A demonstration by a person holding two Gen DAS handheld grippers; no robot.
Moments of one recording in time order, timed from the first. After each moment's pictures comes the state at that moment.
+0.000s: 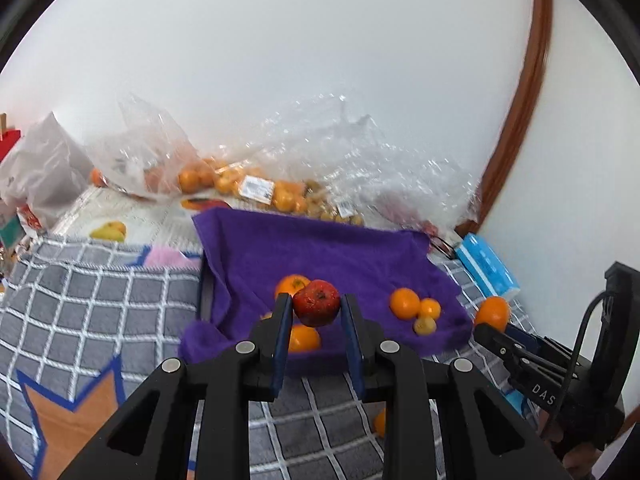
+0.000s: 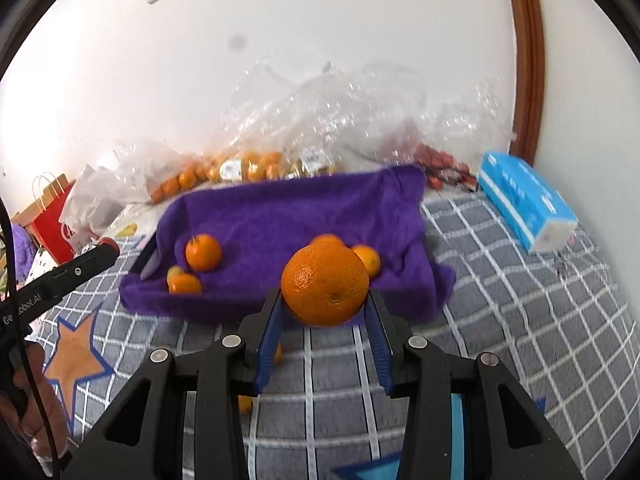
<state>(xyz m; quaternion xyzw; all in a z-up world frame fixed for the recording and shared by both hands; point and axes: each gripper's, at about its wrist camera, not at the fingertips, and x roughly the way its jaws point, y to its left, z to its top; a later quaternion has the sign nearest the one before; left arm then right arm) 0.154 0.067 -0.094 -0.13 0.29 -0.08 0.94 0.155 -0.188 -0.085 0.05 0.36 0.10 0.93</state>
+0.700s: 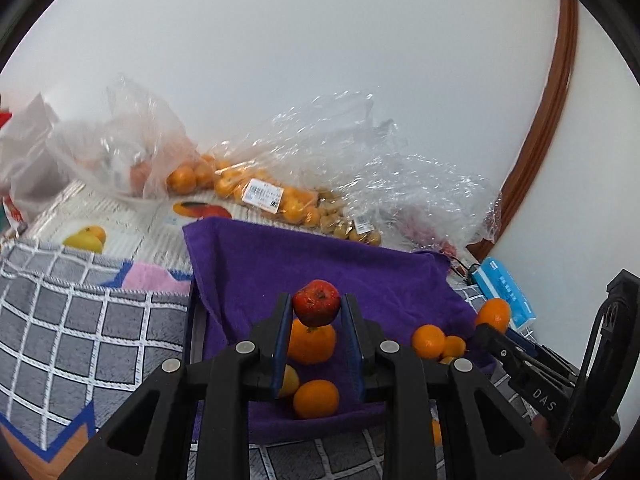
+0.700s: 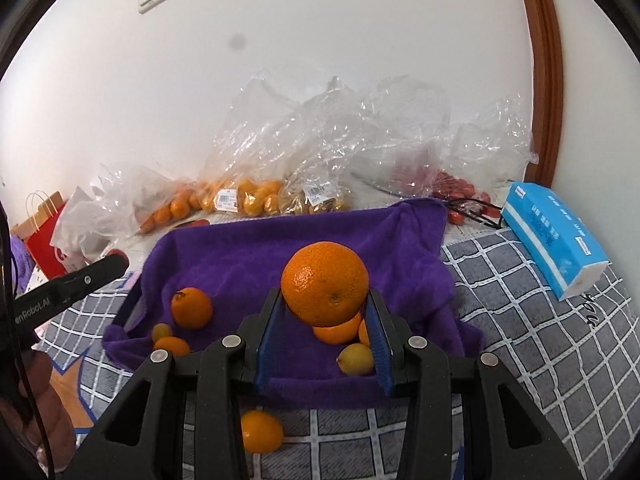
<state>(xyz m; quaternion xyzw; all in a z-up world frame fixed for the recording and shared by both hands) 0.210 0.077 -0.121 -0.16 0.29 -0.08 0.94 0.214 -0.178 -0.099 0.06 0.34 0.10 0.93</state>
